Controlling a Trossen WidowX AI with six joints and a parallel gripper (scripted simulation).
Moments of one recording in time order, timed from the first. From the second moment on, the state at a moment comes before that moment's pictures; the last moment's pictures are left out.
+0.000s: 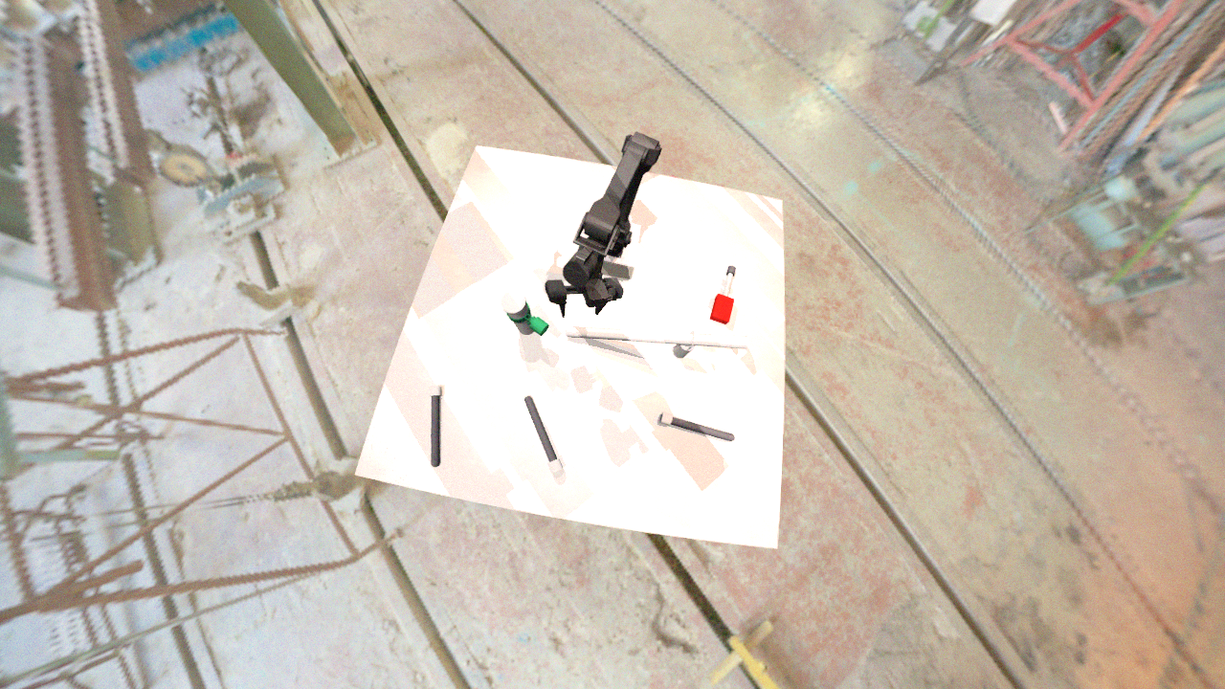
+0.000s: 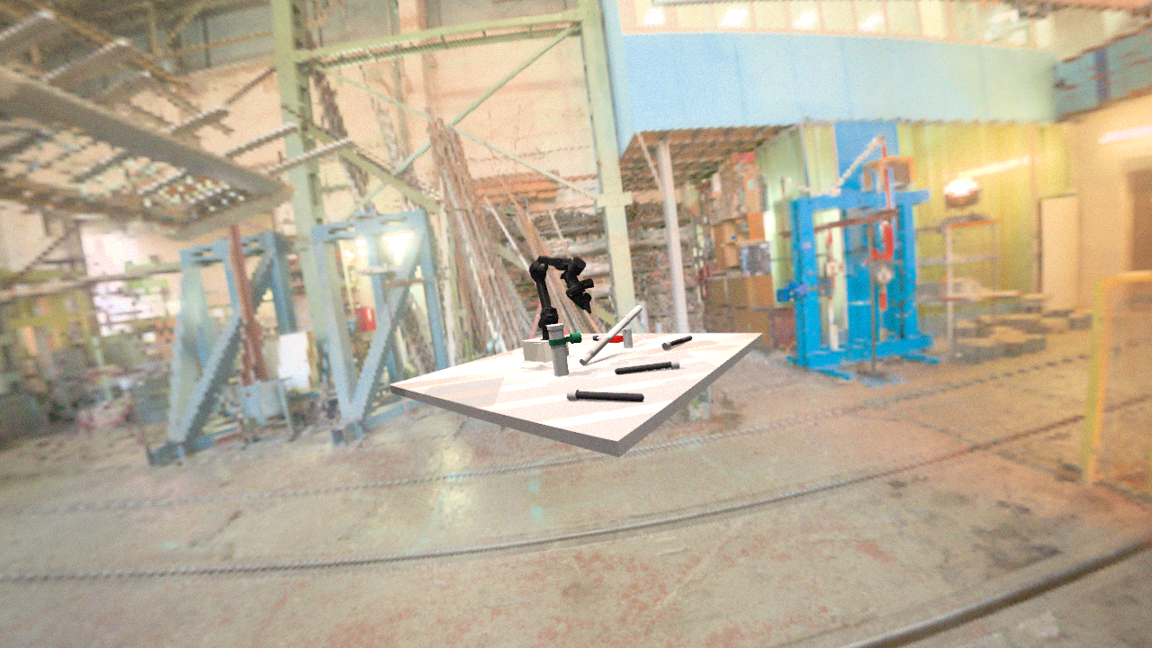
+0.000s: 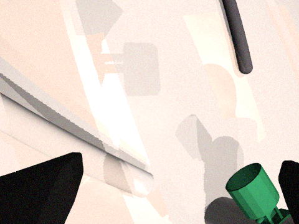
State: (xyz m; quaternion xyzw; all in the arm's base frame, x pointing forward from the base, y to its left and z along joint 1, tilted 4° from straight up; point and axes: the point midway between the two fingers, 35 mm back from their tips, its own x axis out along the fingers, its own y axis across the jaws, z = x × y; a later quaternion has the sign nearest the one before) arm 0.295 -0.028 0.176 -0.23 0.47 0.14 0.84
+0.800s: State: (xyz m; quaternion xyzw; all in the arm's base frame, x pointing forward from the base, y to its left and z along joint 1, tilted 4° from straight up) arm 0.321 -0.121 0.143 -0.52 0.44 0.22 0.70
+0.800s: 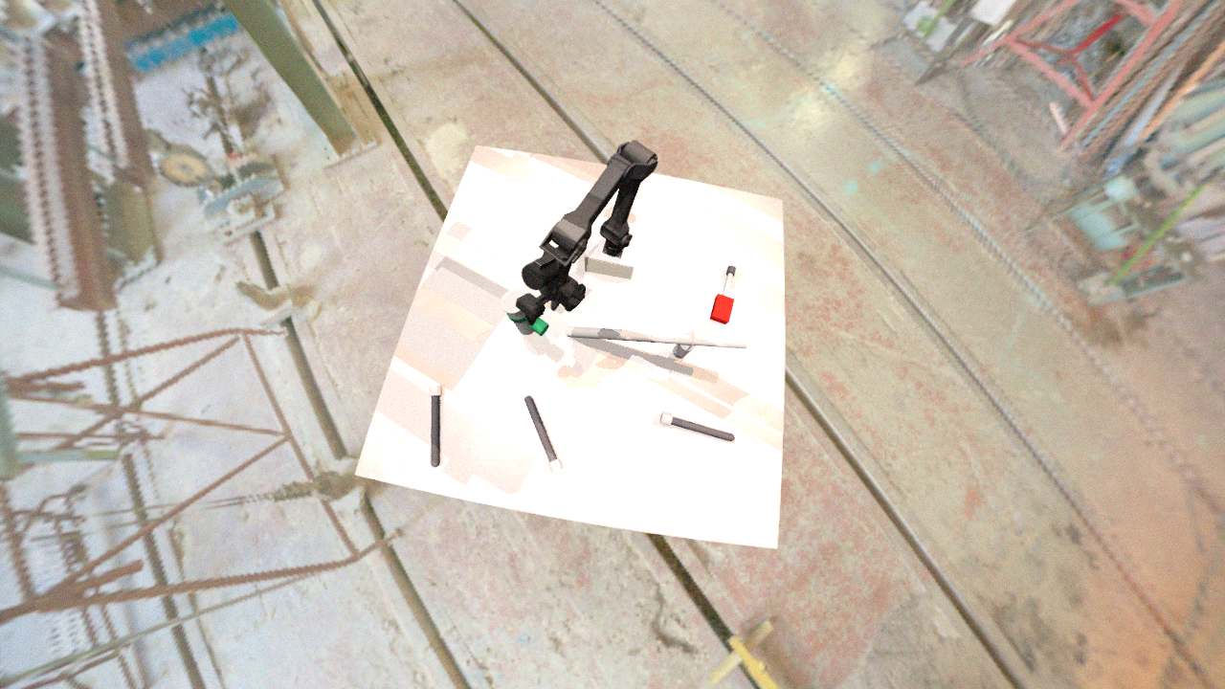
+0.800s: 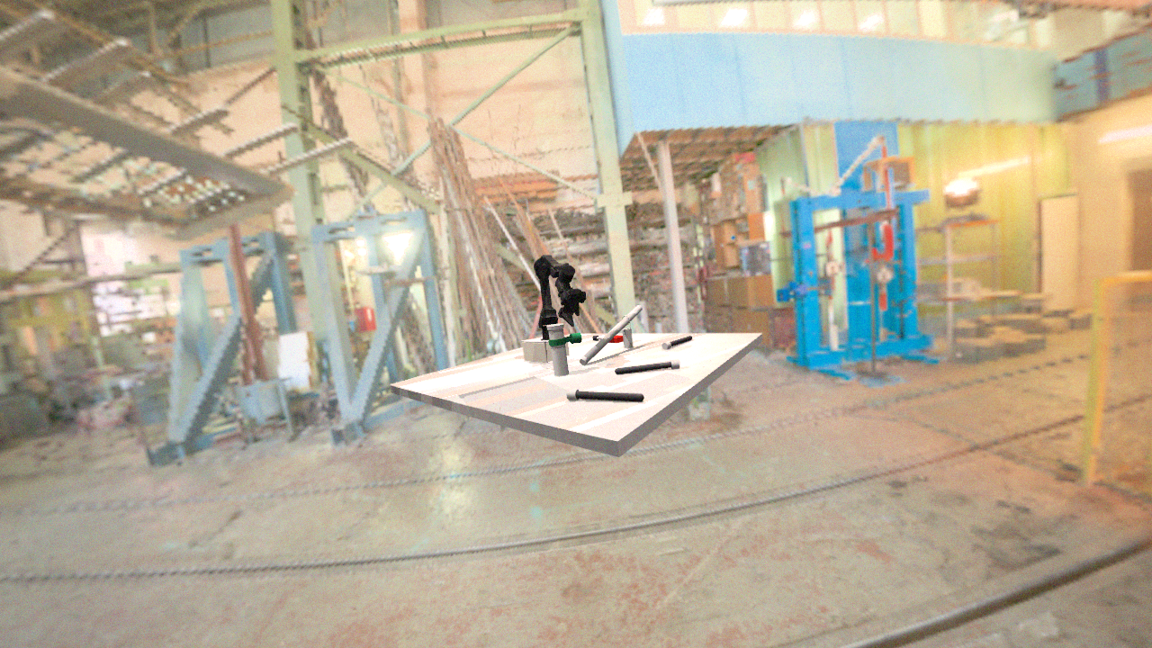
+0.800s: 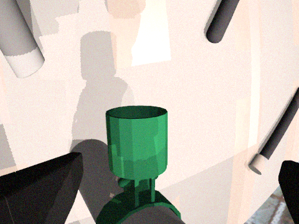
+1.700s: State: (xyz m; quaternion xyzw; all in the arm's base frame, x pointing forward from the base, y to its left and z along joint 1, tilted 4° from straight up) arm 0.334 -0.123 0.088 -0.52 0.44 0.23 0.69
